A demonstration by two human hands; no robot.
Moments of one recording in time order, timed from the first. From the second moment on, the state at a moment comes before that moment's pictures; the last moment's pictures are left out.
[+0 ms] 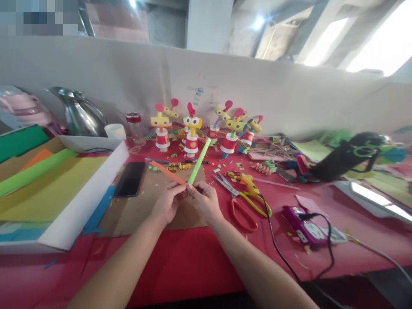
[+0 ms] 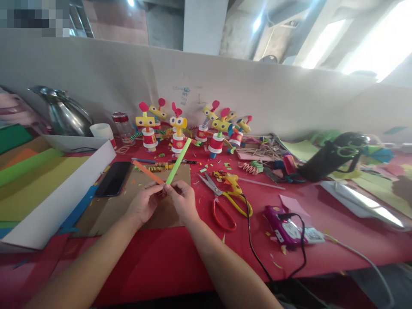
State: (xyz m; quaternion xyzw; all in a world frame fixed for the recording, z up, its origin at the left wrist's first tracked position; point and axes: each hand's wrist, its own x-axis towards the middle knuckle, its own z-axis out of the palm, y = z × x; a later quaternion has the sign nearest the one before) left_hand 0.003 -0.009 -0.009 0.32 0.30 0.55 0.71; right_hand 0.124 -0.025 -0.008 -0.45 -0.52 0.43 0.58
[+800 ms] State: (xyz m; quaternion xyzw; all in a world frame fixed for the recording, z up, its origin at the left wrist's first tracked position) left_hand 0.001 -0.010 -0.006 0.34 0.32 0.54 0.70; right_hand 0.120 -0.022 -0.016 -0.37 -0.49 0.52 0.59
